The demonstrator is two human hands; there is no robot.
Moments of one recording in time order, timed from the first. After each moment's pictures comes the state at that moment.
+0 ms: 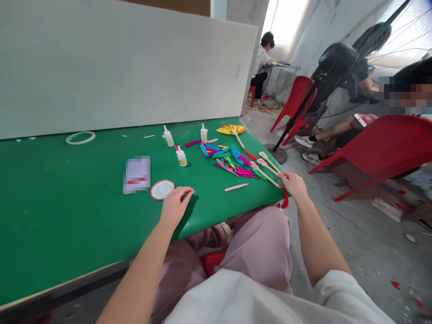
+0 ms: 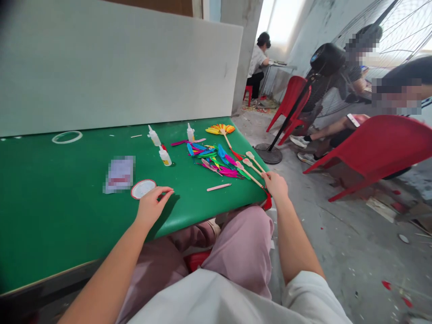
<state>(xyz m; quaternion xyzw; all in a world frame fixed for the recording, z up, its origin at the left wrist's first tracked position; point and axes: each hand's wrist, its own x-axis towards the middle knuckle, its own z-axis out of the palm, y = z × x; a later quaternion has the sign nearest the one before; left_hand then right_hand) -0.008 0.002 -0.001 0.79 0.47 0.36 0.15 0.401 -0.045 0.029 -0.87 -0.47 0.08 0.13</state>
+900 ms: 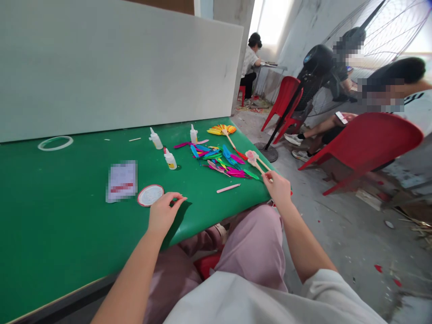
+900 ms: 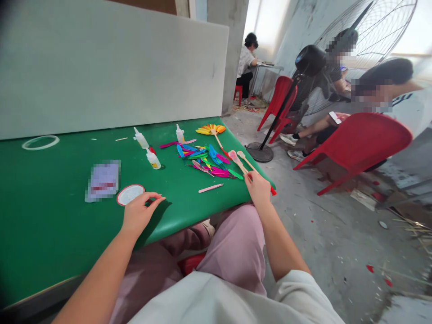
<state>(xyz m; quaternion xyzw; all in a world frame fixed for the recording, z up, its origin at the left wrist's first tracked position) -0.008 0.001 0.000 0.77 0.51 0.35 0.14 0.351 -0.060 0.029 -0.83 -0.52 -0.07 0.21</state>
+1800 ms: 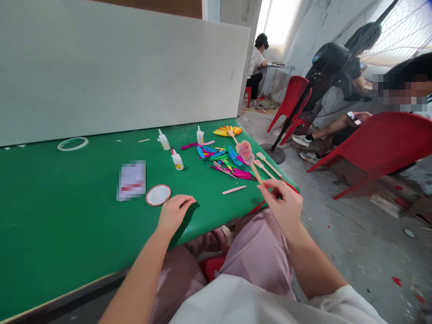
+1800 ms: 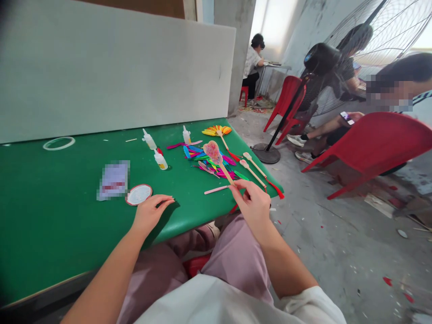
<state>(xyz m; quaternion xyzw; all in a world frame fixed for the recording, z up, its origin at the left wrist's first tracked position) -0.006 0.000 -0.002 0.80 0.46 0.34 0.18 0.268 -0.099 0.089 -0.67 -0.56 -0.06 0.49</state>
